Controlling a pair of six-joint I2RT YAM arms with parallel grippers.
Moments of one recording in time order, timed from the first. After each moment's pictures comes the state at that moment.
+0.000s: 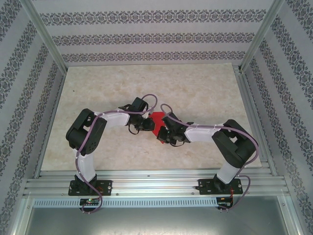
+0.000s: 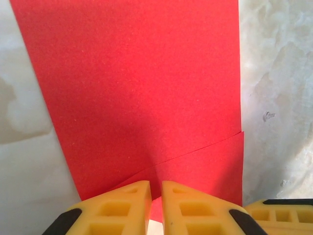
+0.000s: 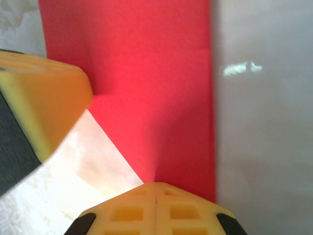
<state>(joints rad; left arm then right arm) -0.57 1.92 1.10 -0.29 0.43 -0.46 0.74 1.68 0.76 -0.10 -0.21 1.00</state>
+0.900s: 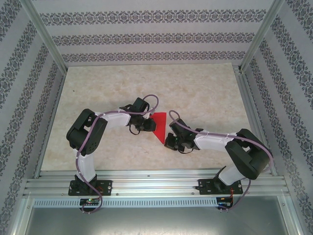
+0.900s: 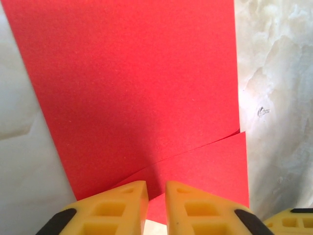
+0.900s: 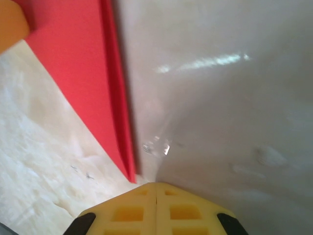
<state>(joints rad) -0.58 1.92 1.11 -0.30 0.43 -0.45 0.73 1.50 0.62 -0.19 -0.24 0.97</state>
